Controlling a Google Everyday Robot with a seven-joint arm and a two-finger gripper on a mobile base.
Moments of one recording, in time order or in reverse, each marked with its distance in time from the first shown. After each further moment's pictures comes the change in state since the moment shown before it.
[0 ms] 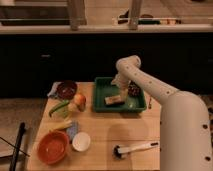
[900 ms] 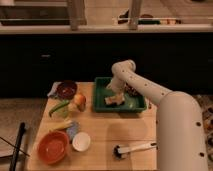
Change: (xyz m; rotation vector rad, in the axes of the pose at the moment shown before) arm -0.031 0.005 0.034 -0.042 -0.070 -0.037
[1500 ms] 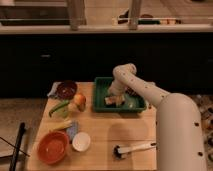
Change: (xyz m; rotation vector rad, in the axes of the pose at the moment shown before) arm 0.002 0.013 0.015 -0.013 -0.019 0.024
